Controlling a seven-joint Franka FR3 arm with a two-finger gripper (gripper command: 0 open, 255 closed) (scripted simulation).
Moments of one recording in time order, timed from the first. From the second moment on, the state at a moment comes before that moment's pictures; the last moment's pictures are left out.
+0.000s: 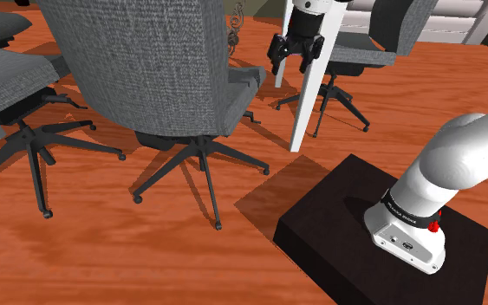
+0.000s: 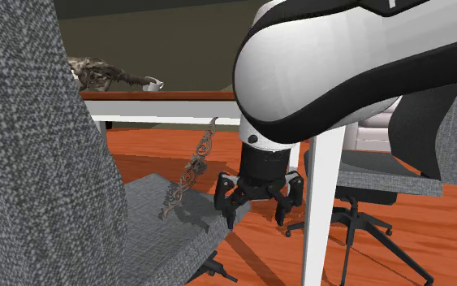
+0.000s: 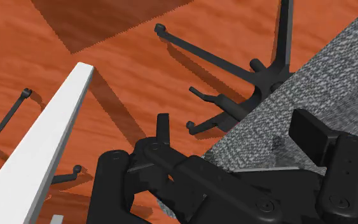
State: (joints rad) arm -0.05 -0.52 0.23 -2.34 0.07 2.00 0.52
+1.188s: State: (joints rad) arm -0.22 0.03 0.61 -1.74 -0.75 2.01 1.42
